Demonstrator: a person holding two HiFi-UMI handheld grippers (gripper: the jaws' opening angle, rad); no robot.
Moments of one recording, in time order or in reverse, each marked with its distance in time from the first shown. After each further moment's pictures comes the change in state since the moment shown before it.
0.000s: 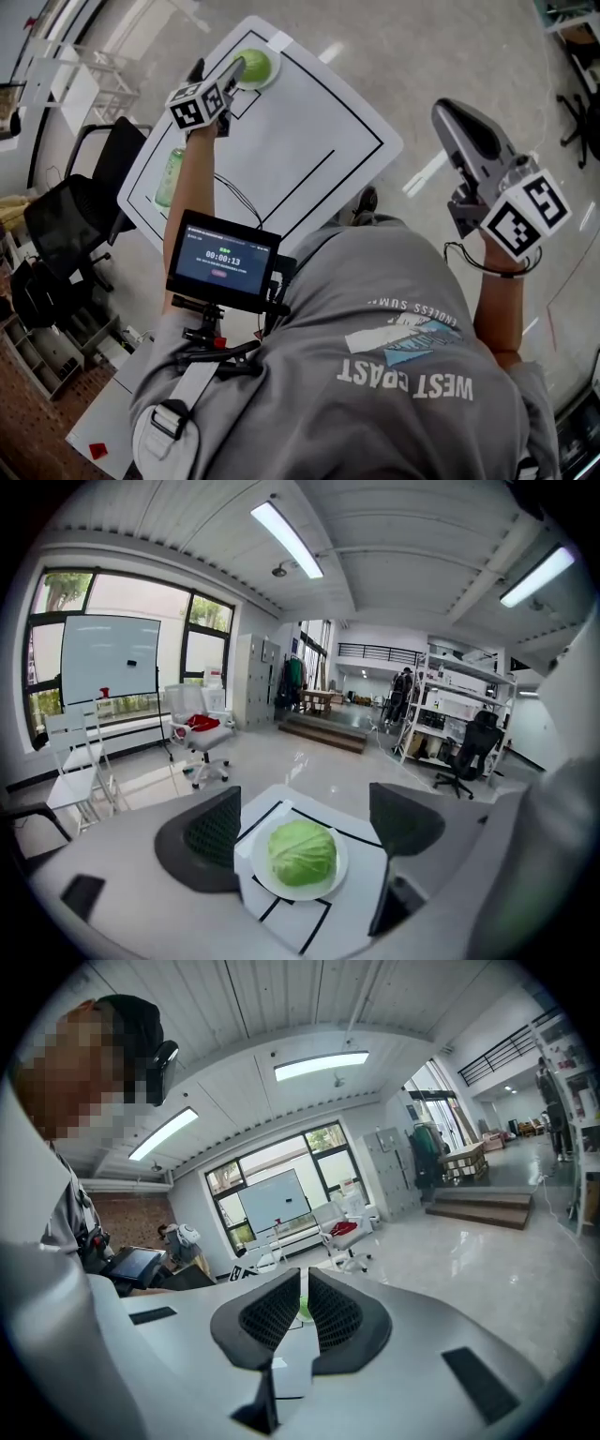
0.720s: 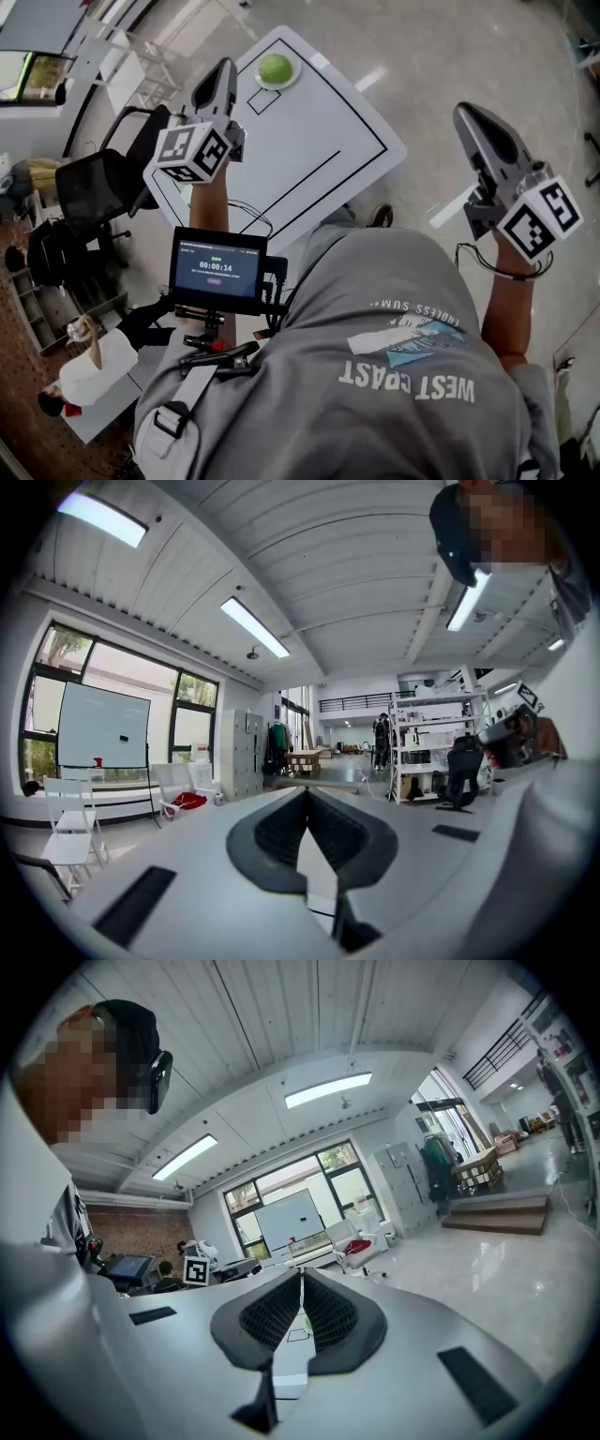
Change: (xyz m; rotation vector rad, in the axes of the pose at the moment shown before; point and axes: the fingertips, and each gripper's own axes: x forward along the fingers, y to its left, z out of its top) left arm -0.184 -0.153 0.139 0.143 -0.406 -0.025; right arm -0.072 -0.022 0.024 -0.016 -0.111 0.115
